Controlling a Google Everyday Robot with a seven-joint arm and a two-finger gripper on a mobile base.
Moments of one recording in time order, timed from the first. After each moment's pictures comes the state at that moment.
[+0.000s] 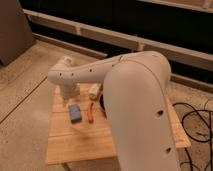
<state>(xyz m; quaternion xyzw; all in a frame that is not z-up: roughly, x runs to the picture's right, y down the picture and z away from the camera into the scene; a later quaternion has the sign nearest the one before) -0.172 0.073 0.806 -0.25 0.15 0.54 0.79</state>
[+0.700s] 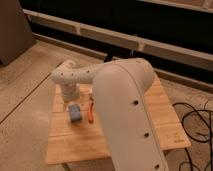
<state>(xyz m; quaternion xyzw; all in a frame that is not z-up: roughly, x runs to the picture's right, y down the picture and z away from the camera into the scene) -0.190 0.103 0.844 -0.30 0.19 0.53 0.77</state>
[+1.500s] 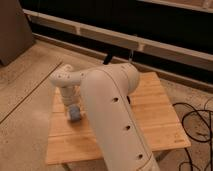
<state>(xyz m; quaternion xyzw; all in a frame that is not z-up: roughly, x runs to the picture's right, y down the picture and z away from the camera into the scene) -0.191 0.136 0.874 -0.34 0.25 0.49 0.77</state>
